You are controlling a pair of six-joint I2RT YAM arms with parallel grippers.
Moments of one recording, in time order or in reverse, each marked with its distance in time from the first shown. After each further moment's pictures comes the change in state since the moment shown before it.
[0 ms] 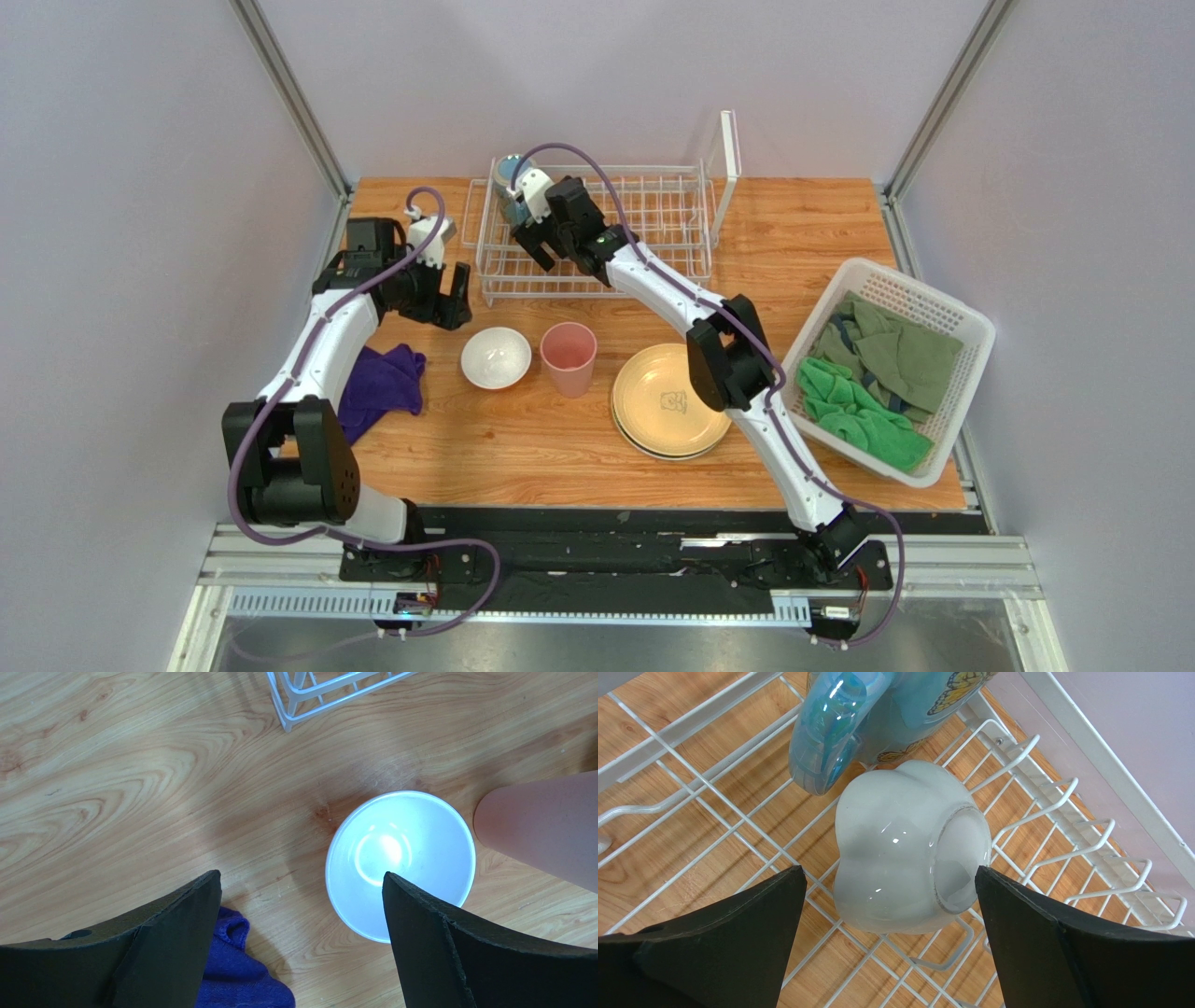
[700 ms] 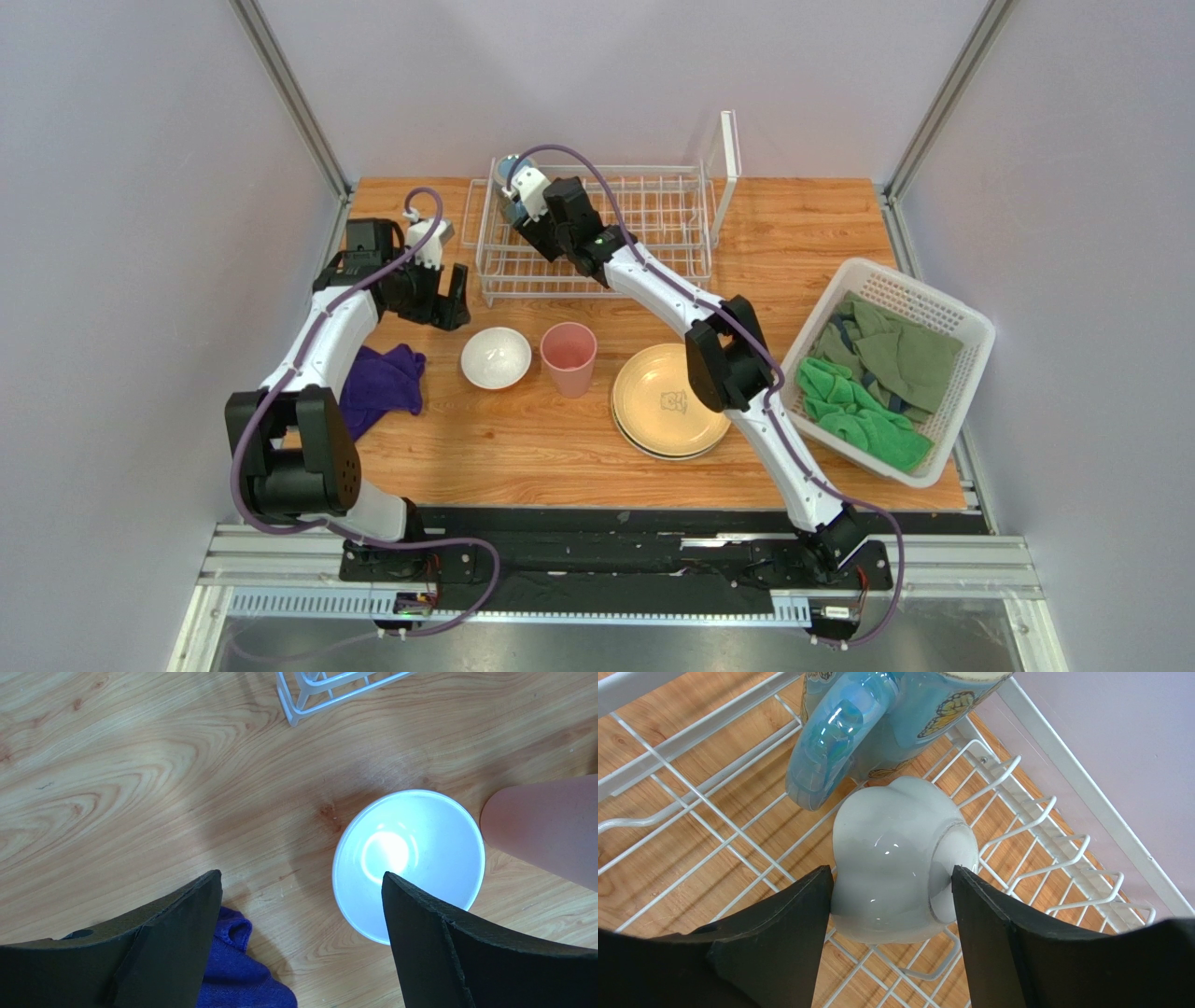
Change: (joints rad) left arm 0.018 0.031 0.000 0.004 0.012 0.000; right arm 0.007 0.005 0.008 0.036 0.019 -0.045
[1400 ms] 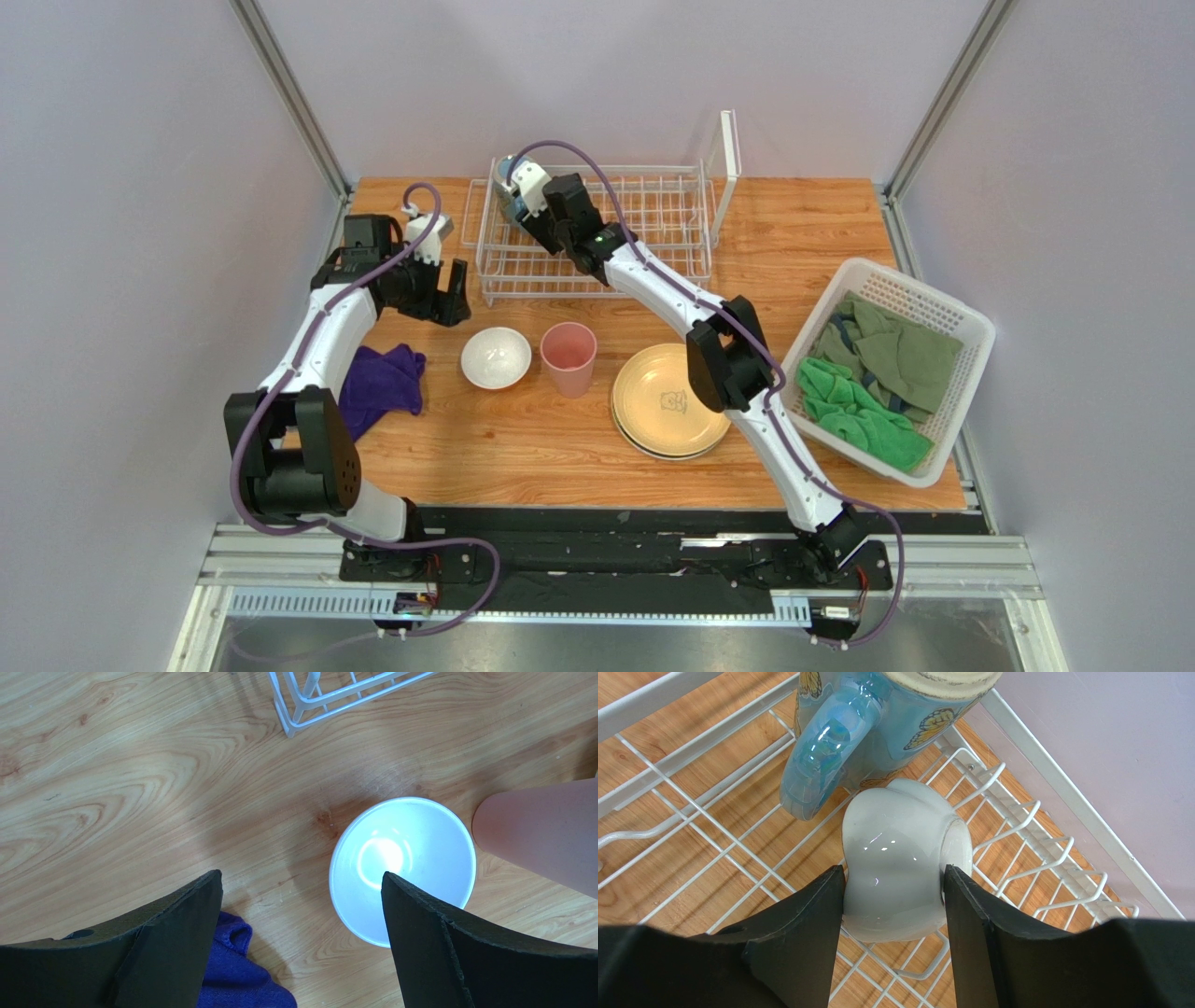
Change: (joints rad) left arm 0.001 0.000 0.022 -0.005 0.016 0.000; right arm -0.001 -0.002 0.019 -0.003 0.011 0.011
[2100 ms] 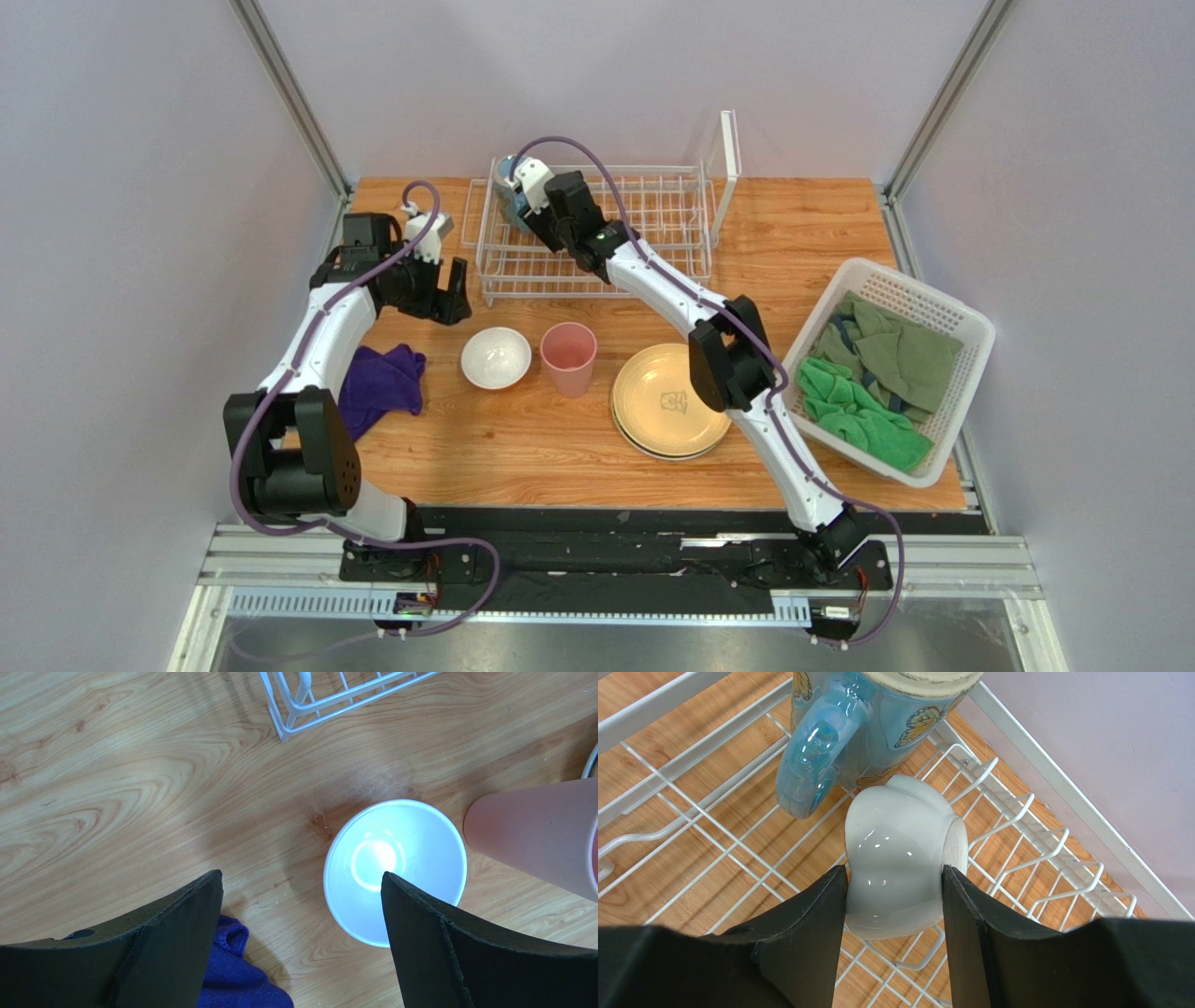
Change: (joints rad) left arm 0.000 -0.001 0.012 -0.008 0.018 -0.004; right arm 0.004 -0.017 0.000 -0.022 0.006 0.032
